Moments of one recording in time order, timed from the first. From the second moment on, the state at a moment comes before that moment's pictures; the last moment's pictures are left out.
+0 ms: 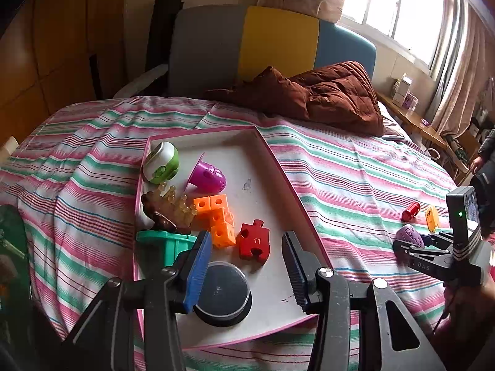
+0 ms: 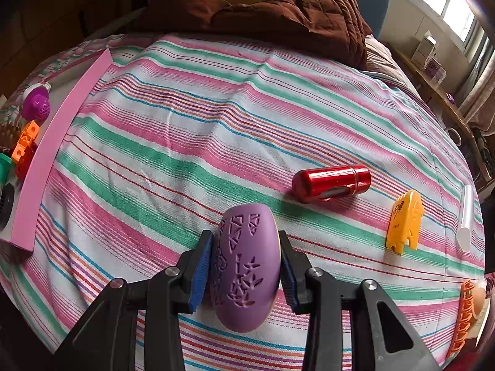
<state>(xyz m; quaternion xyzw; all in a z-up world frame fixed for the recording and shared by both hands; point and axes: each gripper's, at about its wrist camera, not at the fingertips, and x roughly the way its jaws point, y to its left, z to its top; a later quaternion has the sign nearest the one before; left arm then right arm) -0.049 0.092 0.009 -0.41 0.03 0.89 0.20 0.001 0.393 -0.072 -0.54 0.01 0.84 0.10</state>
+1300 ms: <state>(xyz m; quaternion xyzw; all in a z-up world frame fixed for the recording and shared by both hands) -0.044 0.045 0.009 -0.39 0.00 0.91 0.15 -0.133 0.197 -0.047 -0.51 0.01 0.86 -0.07</state>
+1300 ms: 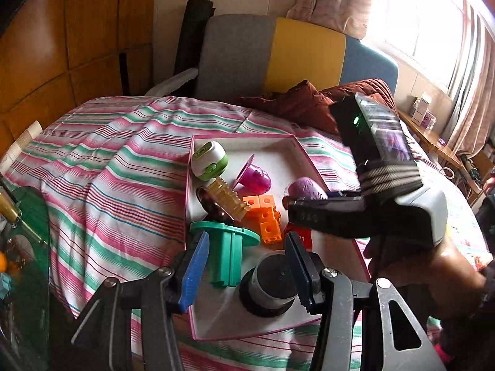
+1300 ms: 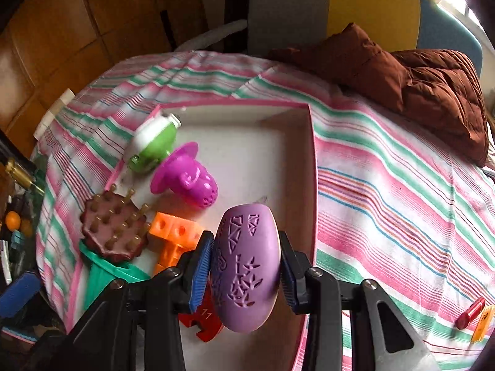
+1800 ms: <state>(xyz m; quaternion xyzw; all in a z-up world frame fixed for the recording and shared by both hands) -0.042 0.044 0.005 -0.40 0.00 0.91 0.14 -0.126 0.203 -0.050 -0.50 0.04 0.86 -0.06</state>
